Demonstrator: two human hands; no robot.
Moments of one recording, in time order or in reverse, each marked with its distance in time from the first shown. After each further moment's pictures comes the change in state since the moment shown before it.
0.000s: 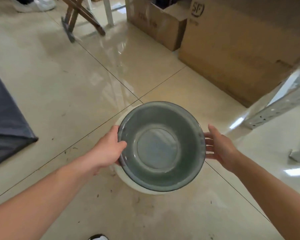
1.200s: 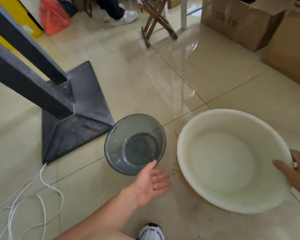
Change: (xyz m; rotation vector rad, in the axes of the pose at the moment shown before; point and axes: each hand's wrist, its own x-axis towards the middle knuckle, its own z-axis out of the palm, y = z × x) left_hand -0.035 -0.134 -0.005 -0.984 0.117 -0.565; right_hand 0.067 0.050 -0.025 -0.803 0.145 -0.444
